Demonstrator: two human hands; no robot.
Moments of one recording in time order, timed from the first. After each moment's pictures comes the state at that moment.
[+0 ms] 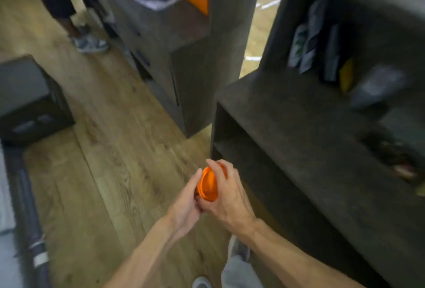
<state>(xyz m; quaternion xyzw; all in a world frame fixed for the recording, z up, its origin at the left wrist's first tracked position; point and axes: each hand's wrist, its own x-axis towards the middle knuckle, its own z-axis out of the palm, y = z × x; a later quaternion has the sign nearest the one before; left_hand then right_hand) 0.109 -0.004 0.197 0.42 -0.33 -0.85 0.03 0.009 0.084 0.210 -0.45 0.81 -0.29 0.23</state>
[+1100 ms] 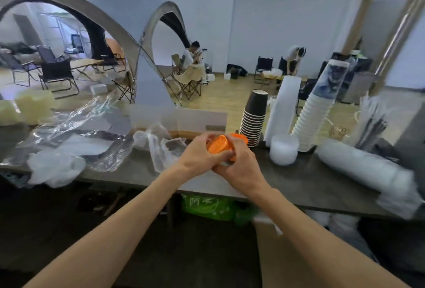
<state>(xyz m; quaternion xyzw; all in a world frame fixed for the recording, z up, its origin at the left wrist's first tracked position) -0.148 0.733 0.649 -0.12 -0.87 -0.47 0.03 -0.121 0.883 0.633 -0.17 0.88 -0.41 -0.17</state>
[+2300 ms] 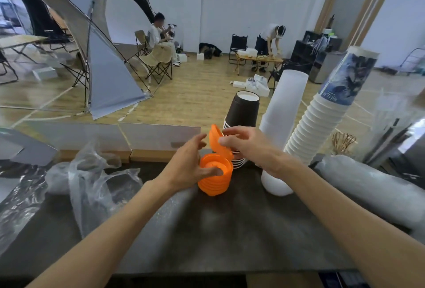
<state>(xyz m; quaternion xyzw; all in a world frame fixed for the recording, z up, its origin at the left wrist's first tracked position) -0.360 0.775 0.588 -0.22 -0.88 -0.42 0.02 -0.327 0.966 0.664 -0.05 0.85 -0.53 0.07</state>
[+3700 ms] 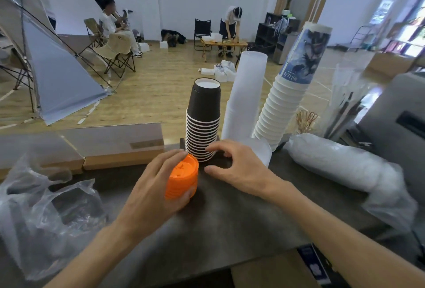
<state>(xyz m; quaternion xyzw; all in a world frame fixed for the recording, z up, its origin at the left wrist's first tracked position) -0.311 0.782 0.563 -0.35 -0.83 -0.38 0.19 -0.290 1.009 0.613 -0.09 0.93 -0.35 -0.07</state>
